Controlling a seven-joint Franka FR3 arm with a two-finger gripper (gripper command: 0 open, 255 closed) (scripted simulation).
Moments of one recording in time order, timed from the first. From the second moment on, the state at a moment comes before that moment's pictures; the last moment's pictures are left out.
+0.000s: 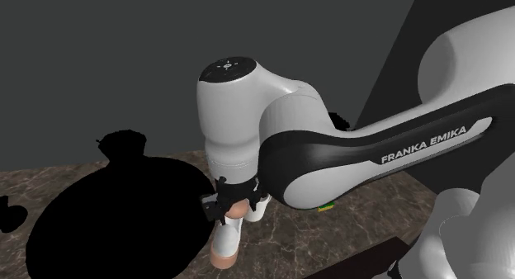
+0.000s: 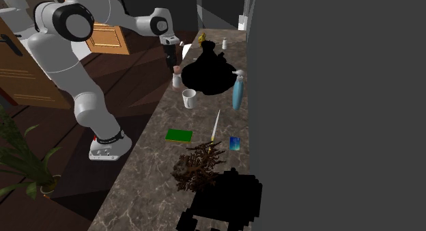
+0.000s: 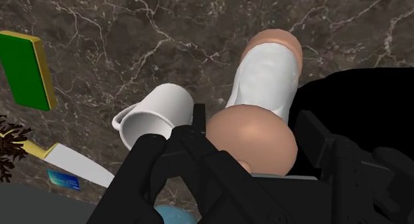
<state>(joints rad) 0.35 -0.04 0.50 -2.10 -0.15 1.93 1.13</state>
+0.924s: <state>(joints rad) 0.35 -0.02 0.50 -2.13 -0.17 1.98 1.14</state>
